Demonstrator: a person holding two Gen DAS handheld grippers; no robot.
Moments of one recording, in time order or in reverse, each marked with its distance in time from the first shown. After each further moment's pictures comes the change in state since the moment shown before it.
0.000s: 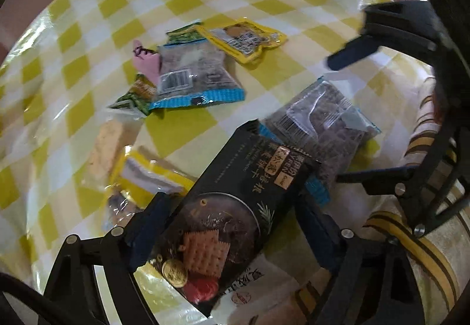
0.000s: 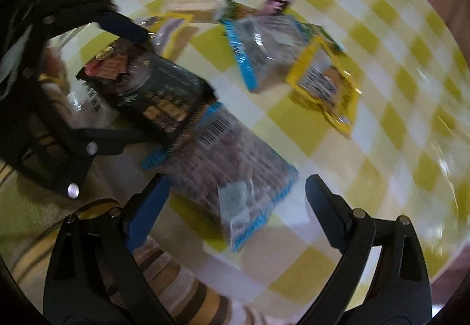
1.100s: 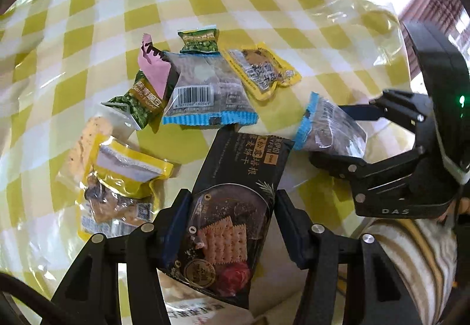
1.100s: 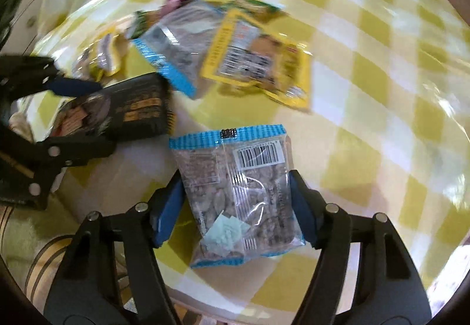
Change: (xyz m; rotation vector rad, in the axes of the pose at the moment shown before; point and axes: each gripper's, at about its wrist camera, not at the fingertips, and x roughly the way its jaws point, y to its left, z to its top) left arm 0.009 0.019 0.026 -0.279 -0.029 -0.136; right arm 0.015 -0.086 -0.001 0.415 0.019 -0.085
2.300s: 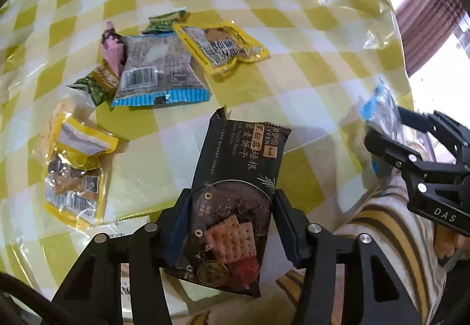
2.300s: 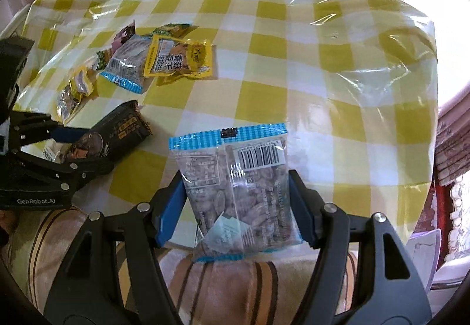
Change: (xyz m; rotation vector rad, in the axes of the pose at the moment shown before) left arm 0.024 -0.053 -0.001 -0.027 0.043 0.011; right arm -0.070 -0.032 -0.095 0.285 -0.124 -0.113
